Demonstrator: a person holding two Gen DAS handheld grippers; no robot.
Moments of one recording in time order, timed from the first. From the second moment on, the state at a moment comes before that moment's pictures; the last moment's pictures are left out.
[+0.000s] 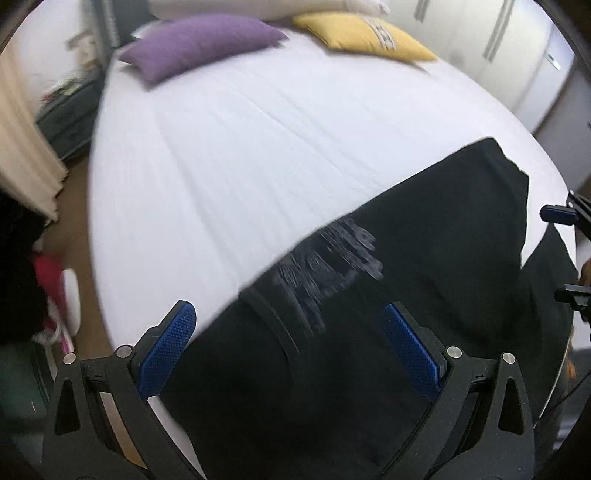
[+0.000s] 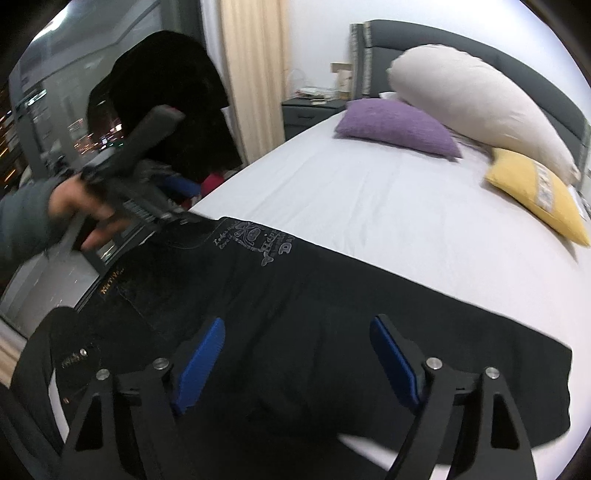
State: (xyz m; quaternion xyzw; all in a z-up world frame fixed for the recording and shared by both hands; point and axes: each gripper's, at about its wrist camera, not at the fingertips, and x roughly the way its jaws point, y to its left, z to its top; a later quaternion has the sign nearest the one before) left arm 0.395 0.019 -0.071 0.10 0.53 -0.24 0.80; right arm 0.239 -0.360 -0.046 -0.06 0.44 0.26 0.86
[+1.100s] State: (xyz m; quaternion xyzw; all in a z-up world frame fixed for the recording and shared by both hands) left arm 0.335 -0.016 -0.062 0.27 0.41 -0.31 0.81; right arm 0.351 -0.334 -0.081 -0.15 0.47 0.33 0.81
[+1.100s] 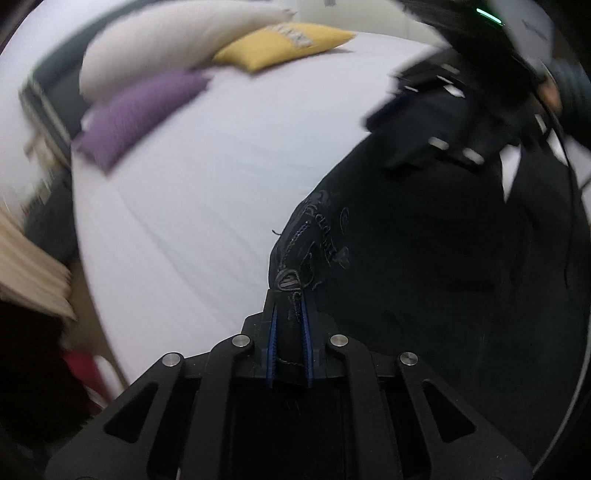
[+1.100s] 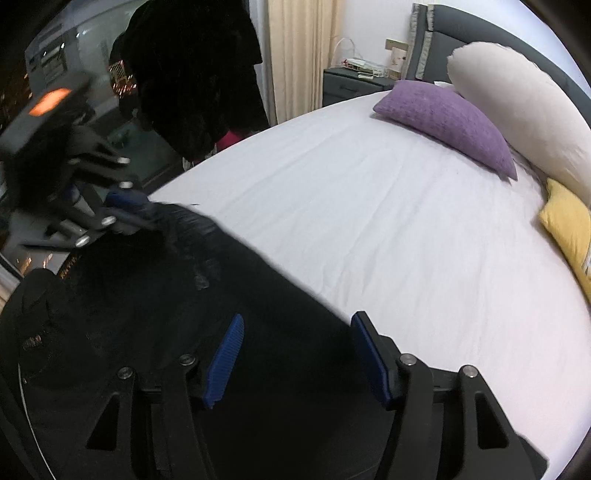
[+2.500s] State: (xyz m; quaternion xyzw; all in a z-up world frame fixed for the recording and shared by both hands) left arm 0.116 0.011 -0.065 0.25 0.40 -0.30 0.83; right arm 0.149 -0.294 -0.087 -0.14 0.50 0.30 0.80
